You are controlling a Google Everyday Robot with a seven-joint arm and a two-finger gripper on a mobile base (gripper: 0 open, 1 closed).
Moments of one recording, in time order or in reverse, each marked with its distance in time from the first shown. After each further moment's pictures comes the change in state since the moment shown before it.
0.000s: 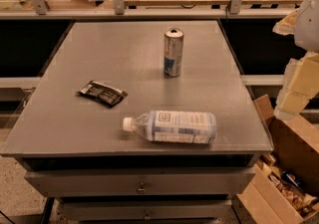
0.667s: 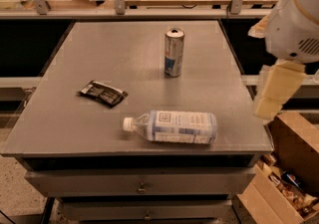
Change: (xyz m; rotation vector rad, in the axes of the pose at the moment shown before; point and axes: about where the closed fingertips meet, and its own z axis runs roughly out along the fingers) arm -0.036 0.012 0.014 0.003 -0.008 -0.074
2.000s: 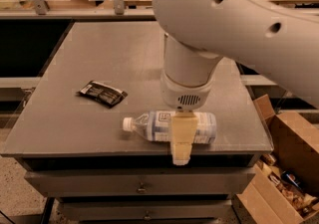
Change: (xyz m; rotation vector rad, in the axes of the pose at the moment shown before) arm -0.108 0.070 0.121 -0.219 0.060 -0.227
